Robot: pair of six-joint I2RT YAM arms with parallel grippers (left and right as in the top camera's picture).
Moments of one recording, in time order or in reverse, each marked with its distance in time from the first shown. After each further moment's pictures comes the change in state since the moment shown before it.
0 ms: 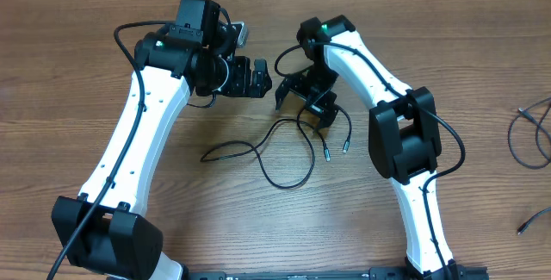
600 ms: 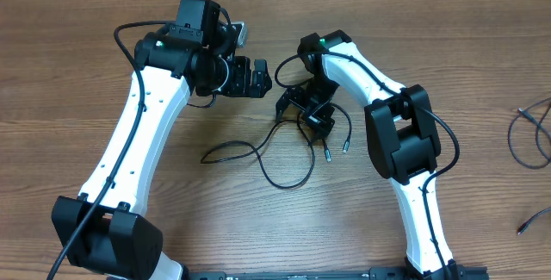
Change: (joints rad) left arm 0.000 0.000 0.000 0.000 0.000 0.000; right arm 0.002 0.000 -0.120 0.081 -0.076 0.011
